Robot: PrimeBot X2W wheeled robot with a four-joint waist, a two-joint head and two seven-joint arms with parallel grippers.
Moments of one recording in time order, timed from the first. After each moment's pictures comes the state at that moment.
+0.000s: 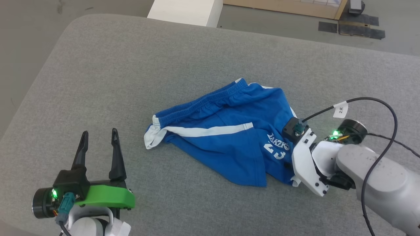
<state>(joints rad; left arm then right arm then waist) -0.05 0.08 0.04 0.01 -0.11 0.01 -0.26 -0.81 -0.51 1.17 0.50 0.72 0.13 0.53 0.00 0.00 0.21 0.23</state>
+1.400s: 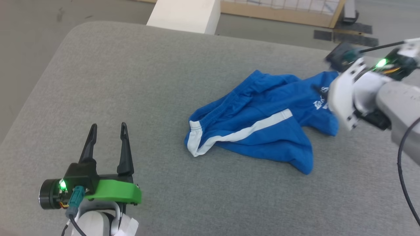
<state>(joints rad) -0.09 0.06 0.03 0.03 -0.05 -0.01 -0.26 -1.11 -0.58 1.21 0.69 0.77 0.13 0.22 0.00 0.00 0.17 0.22</state>
